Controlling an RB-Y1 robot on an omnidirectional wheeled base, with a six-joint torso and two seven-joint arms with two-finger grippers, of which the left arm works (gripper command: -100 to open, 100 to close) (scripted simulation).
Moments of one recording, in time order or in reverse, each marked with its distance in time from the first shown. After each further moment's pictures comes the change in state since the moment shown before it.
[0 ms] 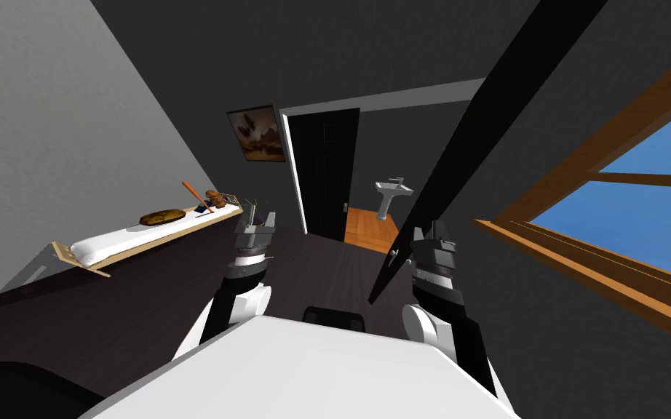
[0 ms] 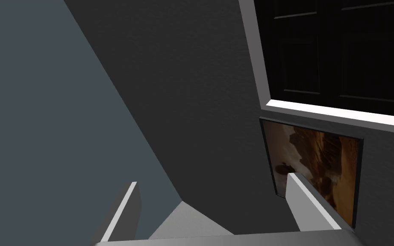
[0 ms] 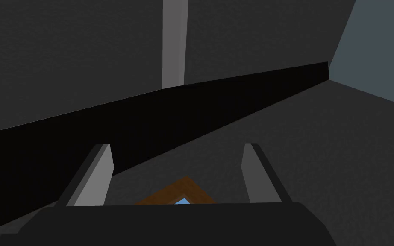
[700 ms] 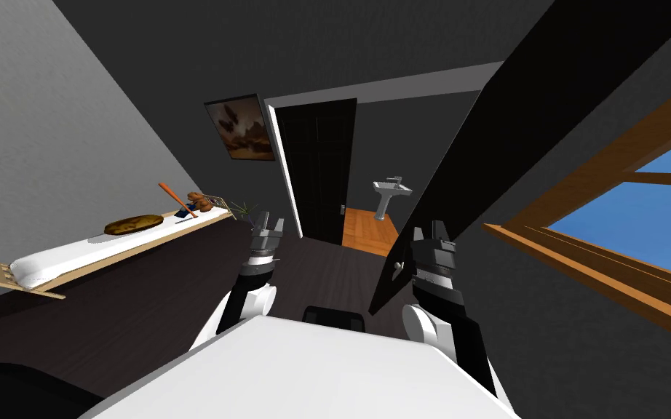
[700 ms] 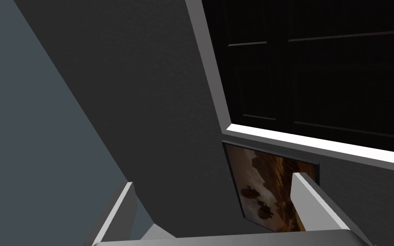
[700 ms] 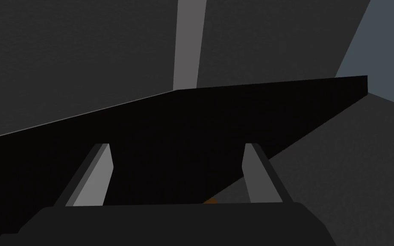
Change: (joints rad) arm -0.036 0.033 -0.017 0.138 0.006 -0.021 -0.019
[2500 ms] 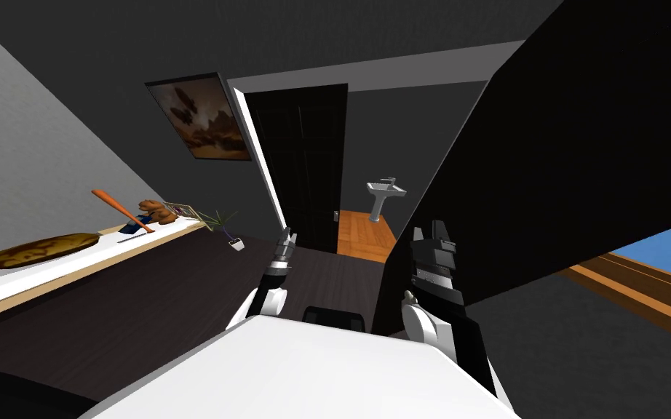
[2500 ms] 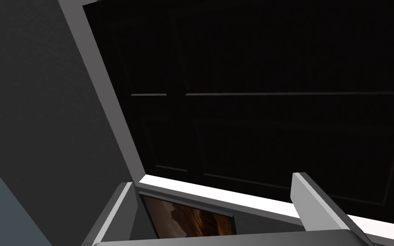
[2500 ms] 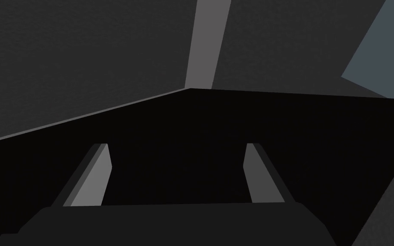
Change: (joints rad) arm -0.109 0.037 -0.042 0.396 0.020 -0.060 -0.052
